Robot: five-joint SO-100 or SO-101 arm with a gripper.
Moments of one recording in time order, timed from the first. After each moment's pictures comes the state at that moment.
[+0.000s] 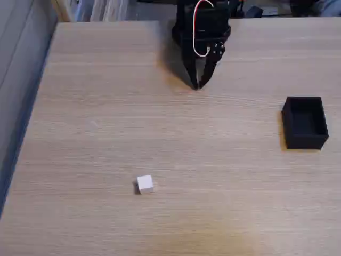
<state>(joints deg) 1.0 190.5 177.2 76.8 -91.7</state>
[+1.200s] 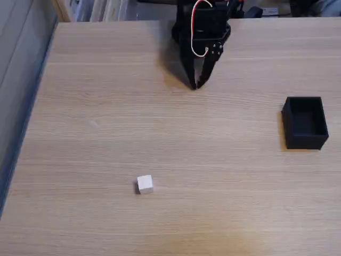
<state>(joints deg) 2.5 190.5 177.2 76.8 -92.9</state>
